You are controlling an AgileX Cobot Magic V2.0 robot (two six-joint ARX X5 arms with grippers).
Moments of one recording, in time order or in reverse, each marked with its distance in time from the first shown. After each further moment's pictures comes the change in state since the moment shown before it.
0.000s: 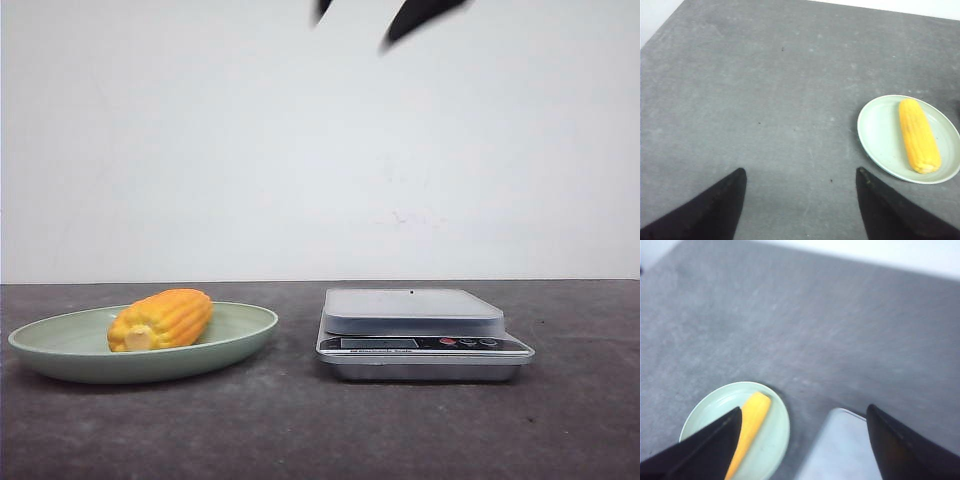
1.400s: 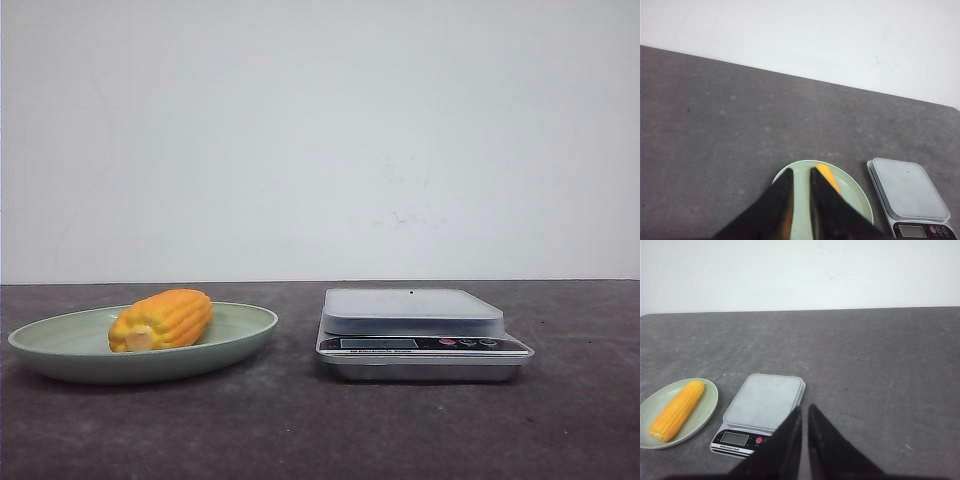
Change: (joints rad) left arm 0.000 0.004 -0.235 0.560 0.193 0.000; right arm -0.096 -1.121 -0.638 -0.192 0.206 0.037
